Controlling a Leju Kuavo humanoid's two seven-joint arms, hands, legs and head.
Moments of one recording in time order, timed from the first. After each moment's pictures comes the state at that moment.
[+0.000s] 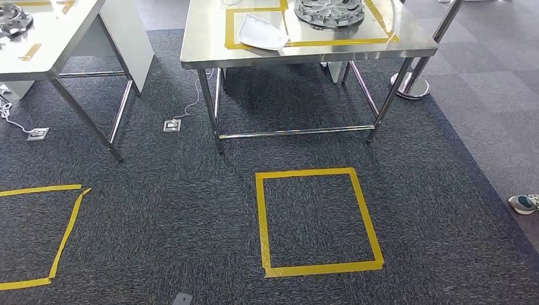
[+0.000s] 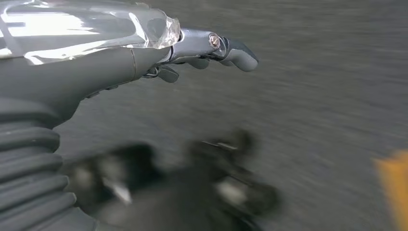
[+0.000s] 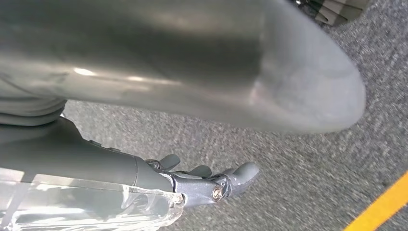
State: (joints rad) left arm -0.13 -0.13 -0.39 -0.29 0.01 0.27 0.00; right arm -0.04 0.12 -0.42 -0.17 1.08 -0.19 -0.04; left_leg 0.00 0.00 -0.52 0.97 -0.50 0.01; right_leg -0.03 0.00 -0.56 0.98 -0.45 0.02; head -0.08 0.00
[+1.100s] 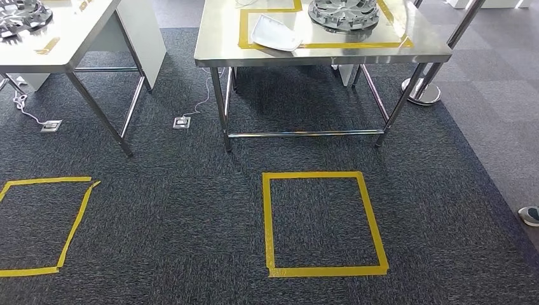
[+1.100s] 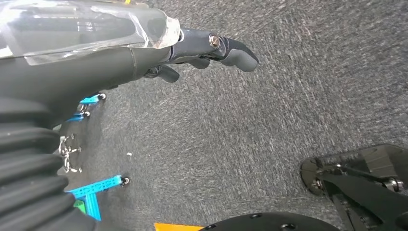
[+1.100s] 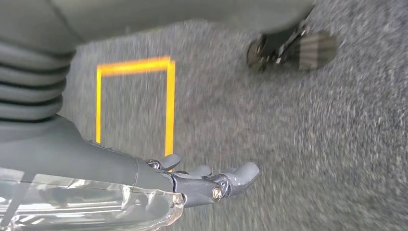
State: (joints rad) left arm -0.07 -0.03 -0.44 -0.17 -0.01 0.17 0.16; right arm -0.04 0.12 -0.46 -0.17 0.65 -0.11 0.02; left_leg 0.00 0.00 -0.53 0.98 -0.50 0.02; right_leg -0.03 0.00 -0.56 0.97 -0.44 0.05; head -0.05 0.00
